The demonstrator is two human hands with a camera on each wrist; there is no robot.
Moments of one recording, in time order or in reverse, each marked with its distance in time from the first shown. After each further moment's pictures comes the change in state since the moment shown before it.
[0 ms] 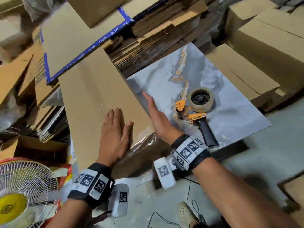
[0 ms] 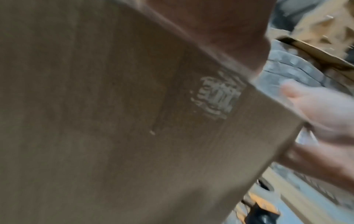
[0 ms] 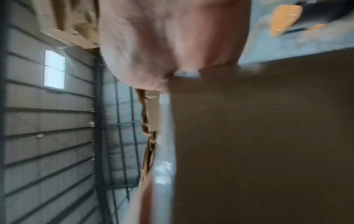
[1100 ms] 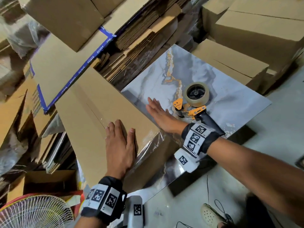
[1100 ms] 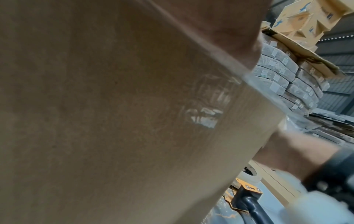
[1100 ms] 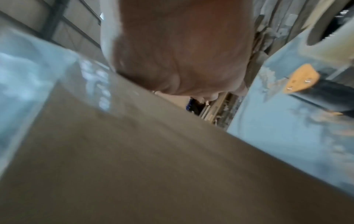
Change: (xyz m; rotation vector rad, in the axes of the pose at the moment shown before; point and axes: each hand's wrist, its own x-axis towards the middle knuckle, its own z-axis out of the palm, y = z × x) left_hand 0.004 -0.003 0.001 0.003 -0.020 -0.009; right_hand 0.012 0.013 -0.028 -0.377 -0.015 0.086
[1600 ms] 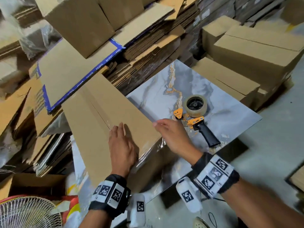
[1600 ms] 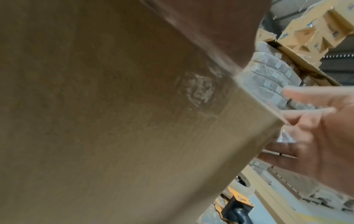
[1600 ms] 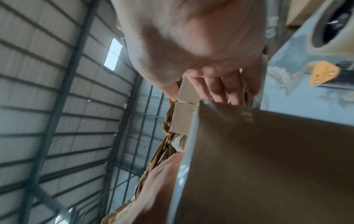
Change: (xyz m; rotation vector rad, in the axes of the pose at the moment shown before) left_hand -0.001 -0.012 0.001 -0.116 0.151 0.136; right_hand -0.071 -0.021 0.021 -0.061 0.422 -0.085
